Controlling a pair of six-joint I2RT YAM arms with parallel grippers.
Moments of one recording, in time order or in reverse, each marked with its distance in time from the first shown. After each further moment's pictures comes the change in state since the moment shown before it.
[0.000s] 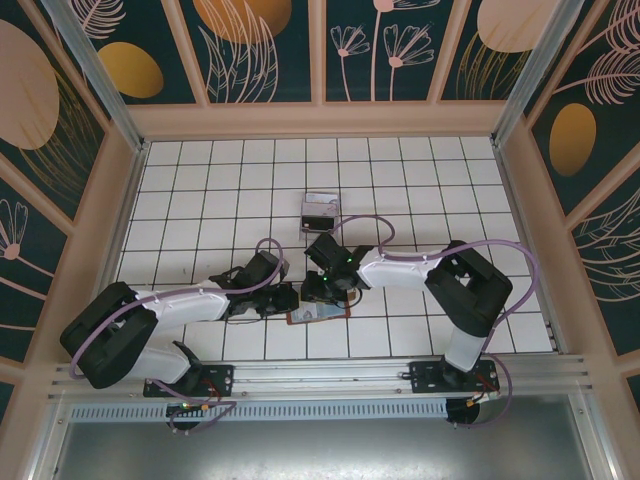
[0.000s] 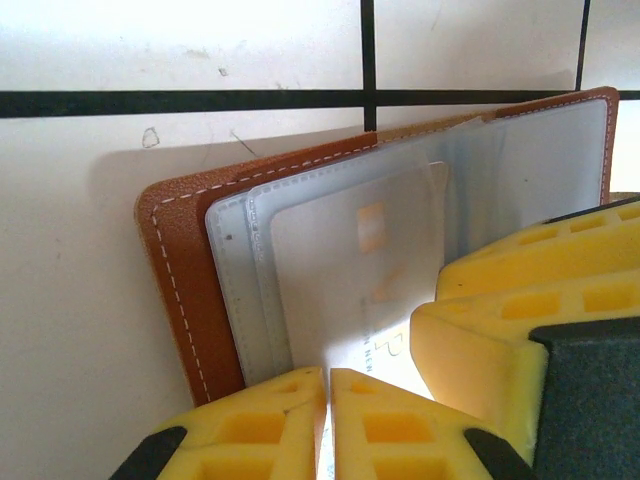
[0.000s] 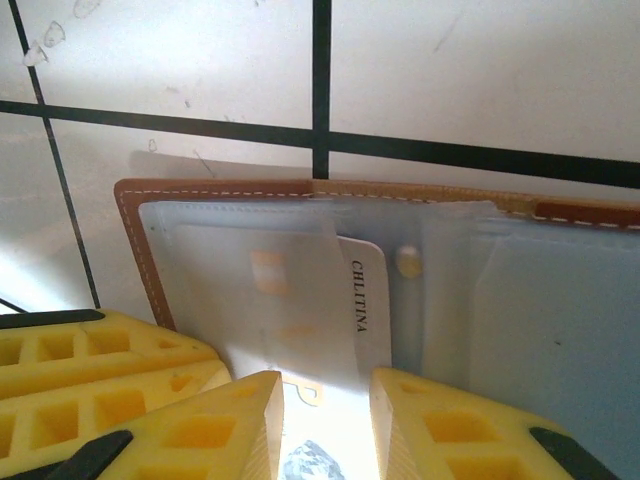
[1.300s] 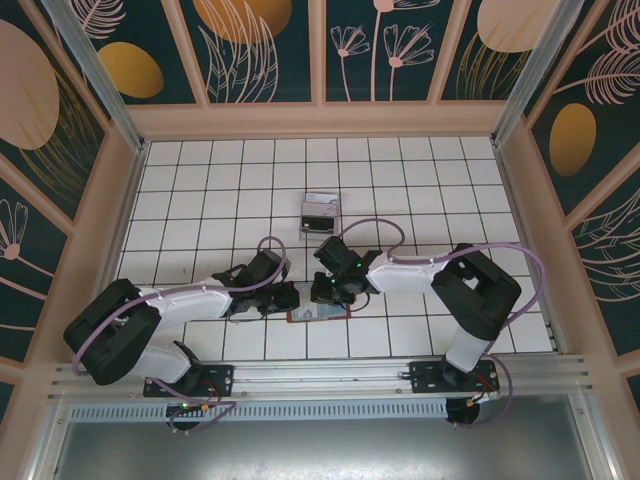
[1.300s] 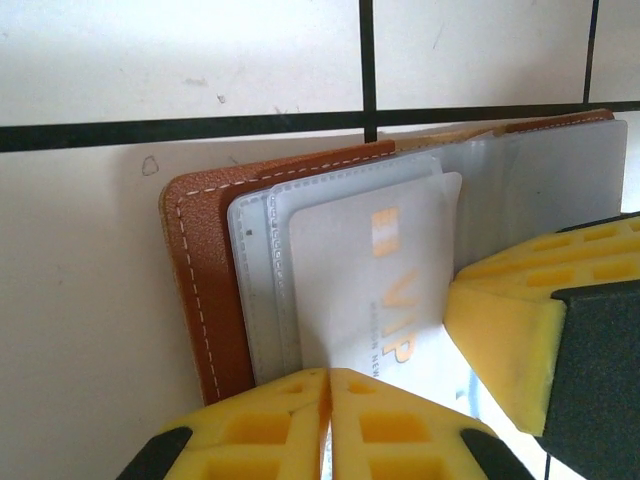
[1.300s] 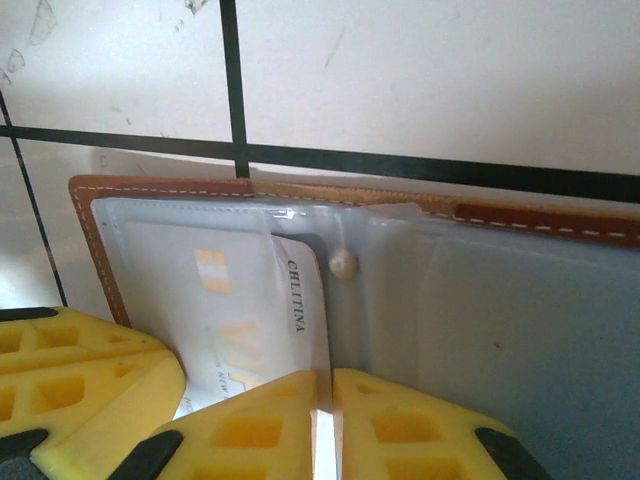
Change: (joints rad) left arm -0.006 0.026 0.026 -0.016 -0.026 0.011; right arm -0.028 -0.048 -0.106 0.093 0.010 0.012
